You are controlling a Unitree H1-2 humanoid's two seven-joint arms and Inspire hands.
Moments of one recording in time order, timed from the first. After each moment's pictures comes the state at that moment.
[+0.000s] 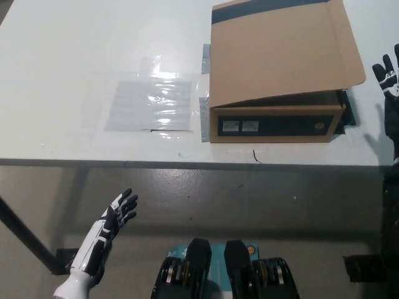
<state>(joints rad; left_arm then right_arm) -0.04 0.18 -0.02 0.14 -0.06 -0.28 -0.19 -0.59 -0.09 -0.36 0.35 0.63 -0.13 0.11</state>
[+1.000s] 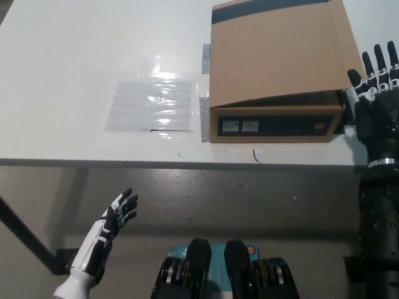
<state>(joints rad) -0.04 0.18 -0.02 0.14 -0.06 -0.28 -0.19 -0.59 -0.02 -0.33 0.36 0.68 -0.09 0.12</state>
